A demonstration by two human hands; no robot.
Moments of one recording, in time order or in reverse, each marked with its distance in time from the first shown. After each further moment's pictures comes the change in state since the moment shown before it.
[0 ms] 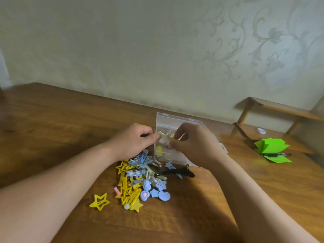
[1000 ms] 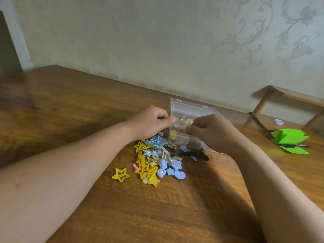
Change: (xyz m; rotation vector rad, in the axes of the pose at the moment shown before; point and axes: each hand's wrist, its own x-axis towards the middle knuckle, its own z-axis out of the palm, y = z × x) left_hand 0.001 0.001 0.000 0.030 0.008 -0.015; right_hand -0.007 0.000 -0.006 -0.035 -0.143 0.017
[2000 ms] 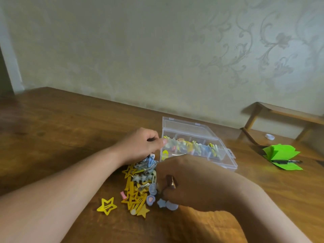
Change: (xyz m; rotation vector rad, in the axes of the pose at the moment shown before) left_hand -0.002 0.002 0.000 -0.013 0.020 -0.038; right_hand -0.049 -0.044 -0.001 -0.273 -0.323 -0.448
